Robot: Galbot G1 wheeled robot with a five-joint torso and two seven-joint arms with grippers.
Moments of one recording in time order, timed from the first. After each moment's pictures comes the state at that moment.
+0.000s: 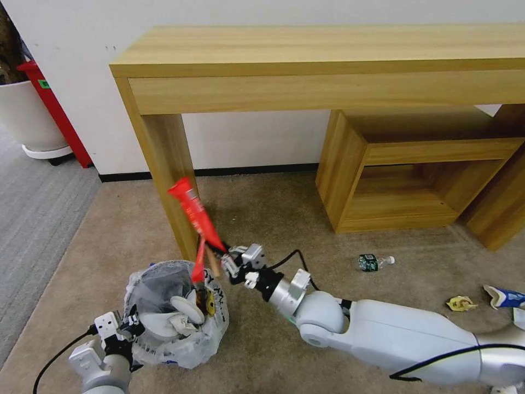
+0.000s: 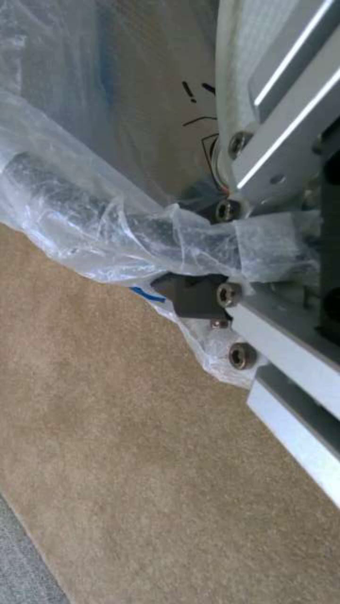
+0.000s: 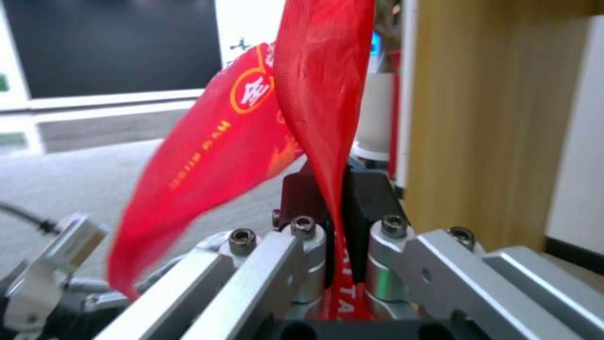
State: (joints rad) left arm 1.74 -1.41 -0.71 -2.11 -0.55 0.29 -0.29; right arm -0.27 0.93 -1.06 1.80 0.79 0.45 0.19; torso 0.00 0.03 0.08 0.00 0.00
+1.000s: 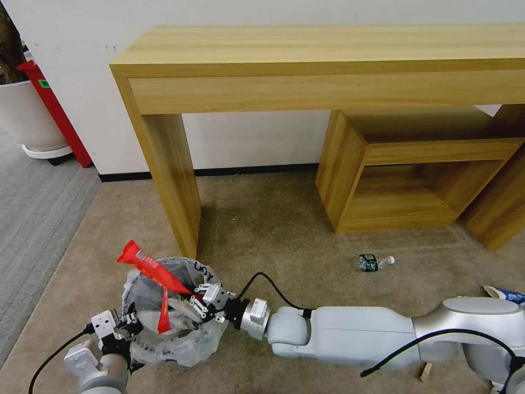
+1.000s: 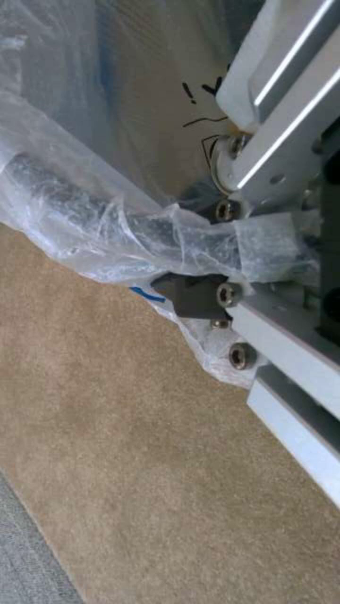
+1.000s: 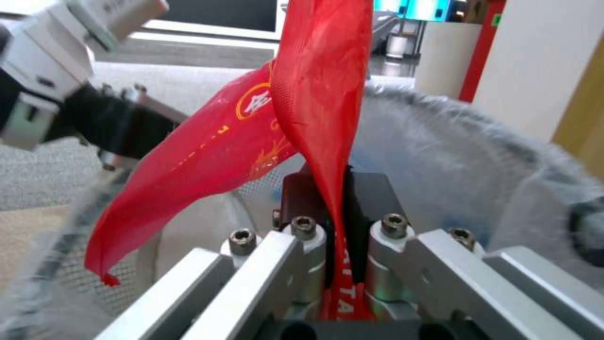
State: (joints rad) left arm 1.75 -1.42 -0.72 -2.15 -0.56 0.29 -0.29; right arm -0.26 1.18 -1.24 1.50 0.65 0.46 0.20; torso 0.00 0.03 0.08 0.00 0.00
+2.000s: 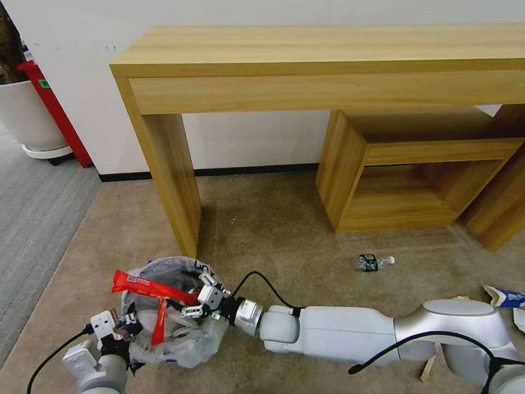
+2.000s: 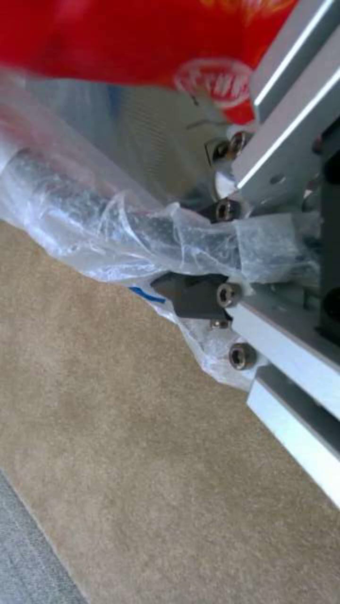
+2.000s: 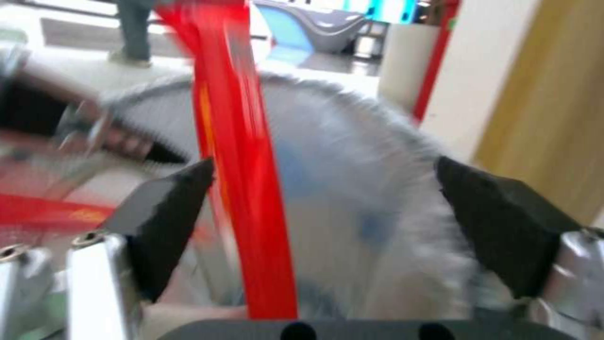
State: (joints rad) left arm 1.75 -1.40 -0.73 -2.14 -0.57 0.29 -0.30; right arm -0.29 1.16 -1.16 1.47 0.60 0.44 0.24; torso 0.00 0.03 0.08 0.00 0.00
